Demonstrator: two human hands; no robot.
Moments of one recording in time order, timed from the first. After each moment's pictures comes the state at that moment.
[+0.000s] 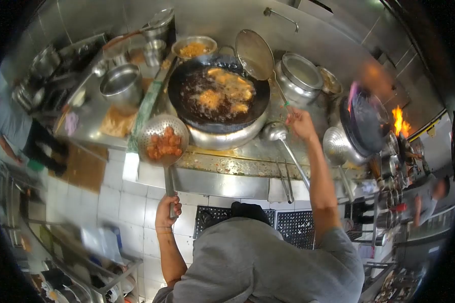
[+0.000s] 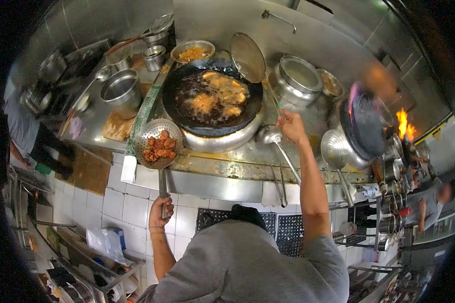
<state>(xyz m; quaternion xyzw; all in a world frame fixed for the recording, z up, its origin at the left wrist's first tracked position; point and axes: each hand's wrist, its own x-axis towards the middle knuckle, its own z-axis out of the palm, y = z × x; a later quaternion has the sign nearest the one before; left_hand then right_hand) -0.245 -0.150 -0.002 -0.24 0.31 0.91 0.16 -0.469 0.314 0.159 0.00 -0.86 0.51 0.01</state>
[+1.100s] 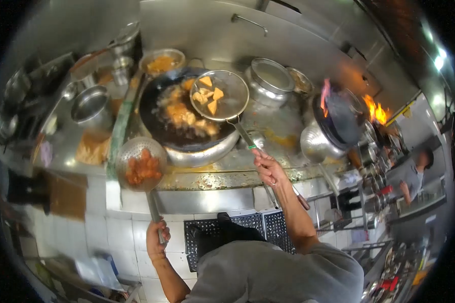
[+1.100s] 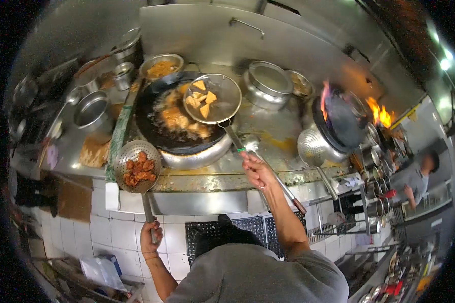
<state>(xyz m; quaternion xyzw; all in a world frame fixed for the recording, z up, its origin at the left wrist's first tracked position) -0.243 -0.150 0.013 -0.27 0.32 0.89 0.15 -0.366 0.262 0.129 -0.13 -0.43 0.88 -0.15</state>
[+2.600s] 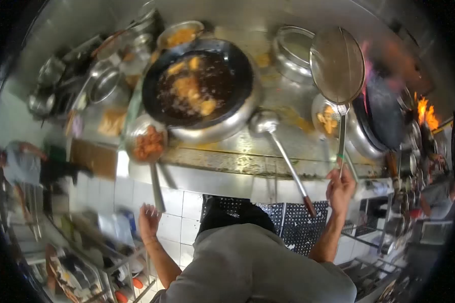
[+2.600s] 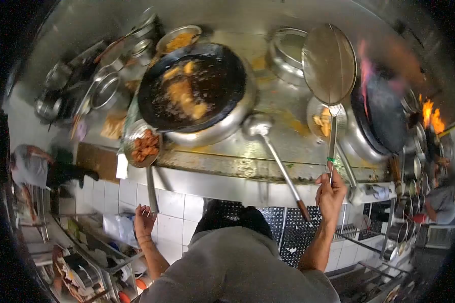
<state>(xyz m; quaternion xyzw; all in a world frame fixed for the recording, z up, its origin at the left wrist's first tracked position) -0.174 -0.148 0.001 -0.40 0.38 0.83 -0.06 -0.277 0.427 0.172 -0.21 -0.72 0.64 0.15</state>
